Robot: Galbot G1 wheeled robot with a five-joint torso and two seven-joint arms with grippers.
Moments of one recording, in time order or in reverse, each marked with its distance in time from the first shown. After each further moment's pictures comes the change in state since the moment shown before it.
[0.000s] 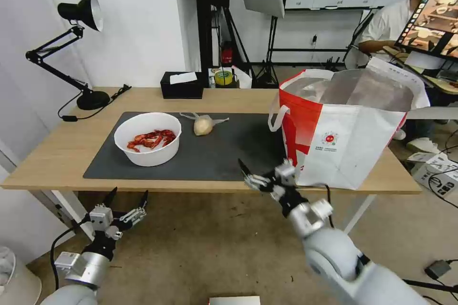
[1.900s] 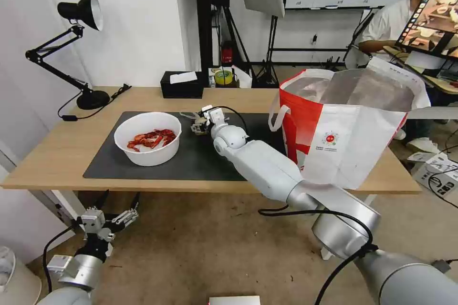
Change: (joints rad) left arm 0.002 -0.005 -0.026 0.039 -0.016 -0.030 0.022; right arm 0.800 0.600 -0.335 -1.151 0.157 -0.351 -0.020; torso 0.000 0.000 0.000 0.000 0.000
